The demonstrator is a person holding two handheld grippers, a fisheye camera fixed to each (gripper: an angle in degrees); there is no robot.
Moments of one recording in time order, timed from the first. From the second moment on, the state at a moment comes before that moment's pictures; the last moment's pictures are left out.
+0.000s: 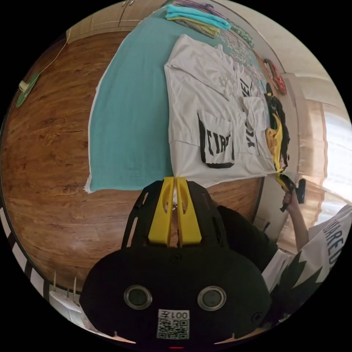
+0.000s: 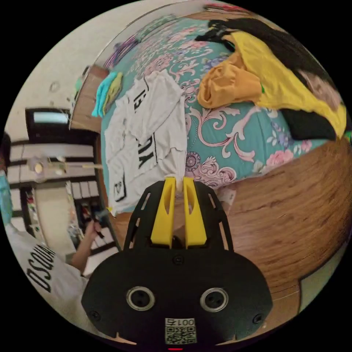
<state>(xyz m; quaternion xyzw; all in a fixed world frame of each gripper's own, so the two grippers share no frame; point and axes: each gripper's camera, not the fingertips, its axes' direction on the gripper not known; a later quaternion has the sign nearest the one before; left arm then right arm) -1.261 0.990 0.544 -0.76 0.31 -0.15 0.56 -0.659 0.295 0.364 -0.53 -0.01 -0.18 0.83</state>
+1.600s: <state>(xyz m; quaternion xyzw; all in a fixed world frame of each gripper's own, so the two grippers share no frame) -1.263 1.136 0.570 -0.78 0.32 -0.02 0.53 -0.432 0.528 0.387 -0.41 -0.03 -0.67 0.62</state>
